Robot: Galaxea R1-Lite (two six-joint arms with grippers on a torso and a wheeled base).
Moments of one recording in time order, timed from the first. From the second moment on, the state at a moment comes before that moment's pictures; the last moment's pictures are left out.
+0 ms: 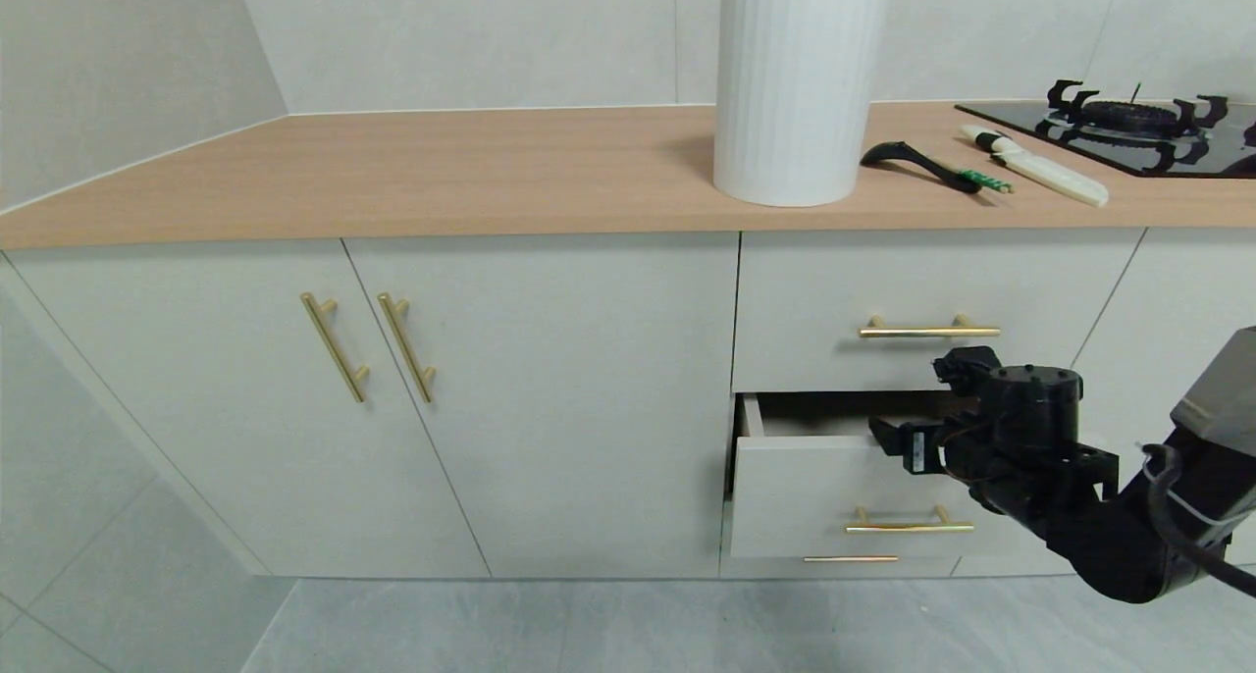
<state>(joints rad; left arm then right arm) 0.00 0.00 0.00 0.00 -0.04 0.02 0.26 2.09 -0.65 -1.09 -0.21 0.05</state>
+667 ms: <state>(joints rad) 0.00 0.00 0.00 0.00 -0.04 0.02 0.26 2.01 -0.63 -0.84 -0.20 0.05</state>
